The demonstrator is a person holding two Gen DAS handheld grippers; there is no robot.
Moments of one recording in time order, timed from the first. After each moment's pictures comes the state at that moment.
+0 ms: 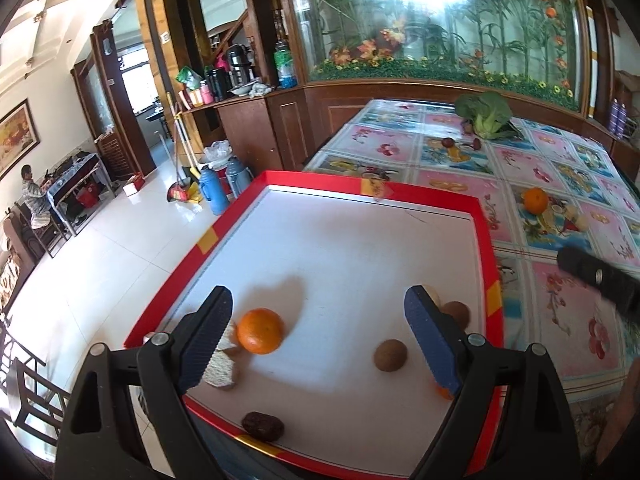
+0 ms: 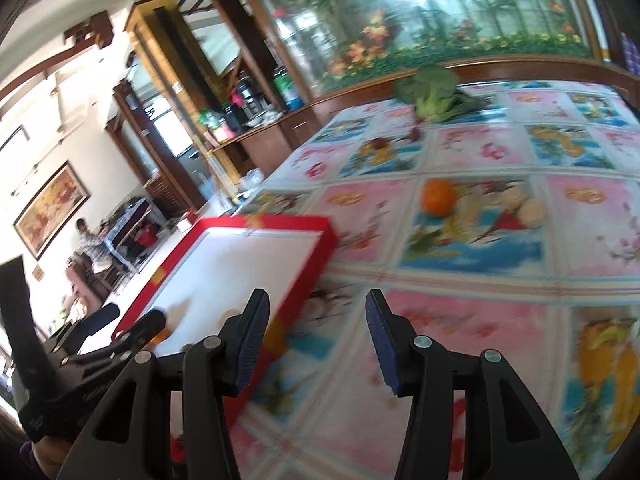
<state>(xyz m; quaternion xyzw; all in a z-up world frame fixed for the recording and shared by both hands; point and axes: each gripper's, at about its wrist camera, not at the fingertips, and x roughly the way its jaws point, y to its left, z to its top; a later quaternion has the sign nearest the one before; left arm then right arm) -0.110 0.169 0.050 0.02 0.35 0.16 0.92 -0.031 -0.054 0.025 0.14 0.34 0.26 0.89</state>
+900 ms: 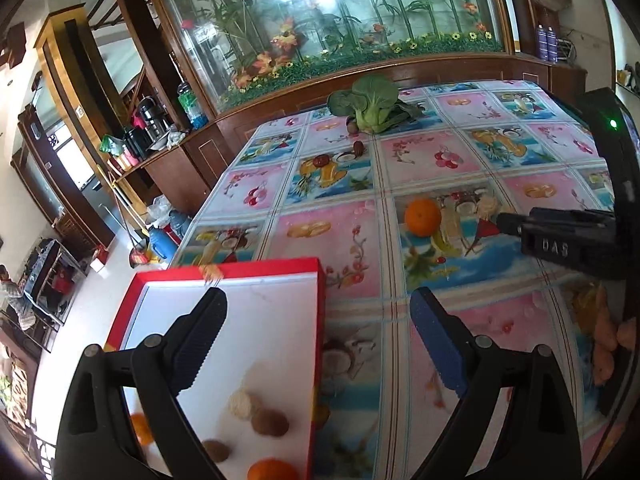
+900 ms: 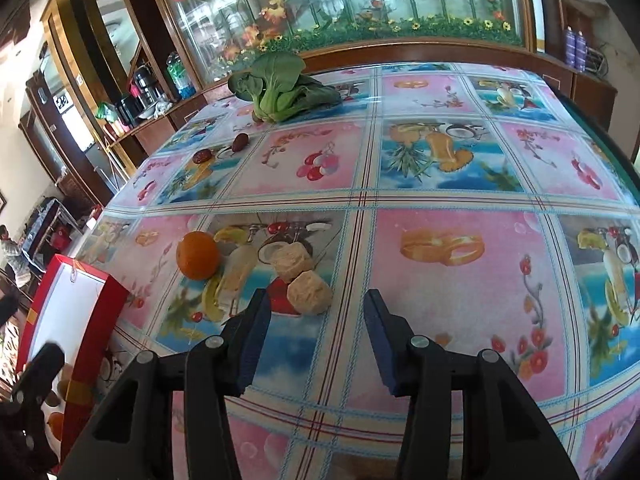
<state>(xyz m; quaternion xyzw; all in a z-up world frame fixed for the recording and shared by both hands) -0.014 0.033 0.058 0.15 0.35 0.06 0.92 0.062 -0.148 0.001 0.09 0.41 0.11 0.90</state>
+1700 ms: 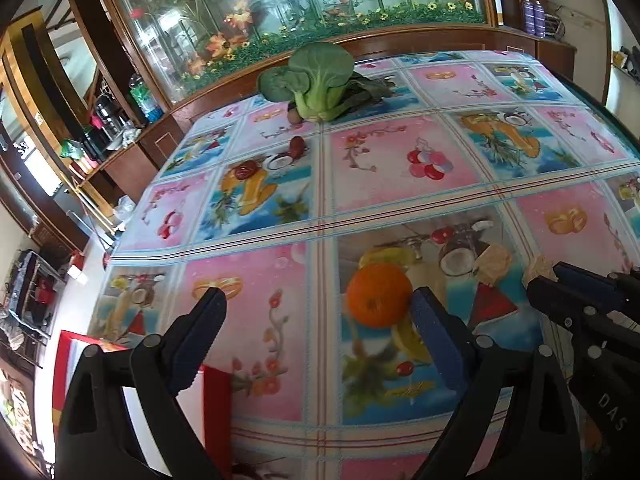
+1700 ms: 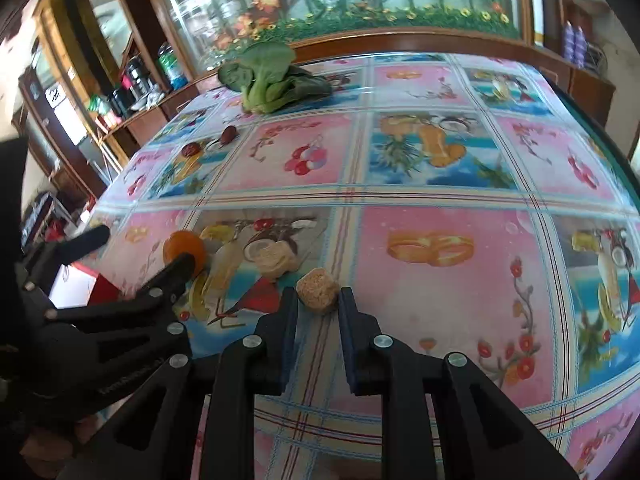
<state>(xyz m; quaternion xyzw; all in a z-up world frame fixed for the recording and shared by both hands) 0.094 -0.014 0.014 0.16 0.41 0.01 0.90 0.071 -0.157 0.002 0.09 0.43 0.10 0.89</state>
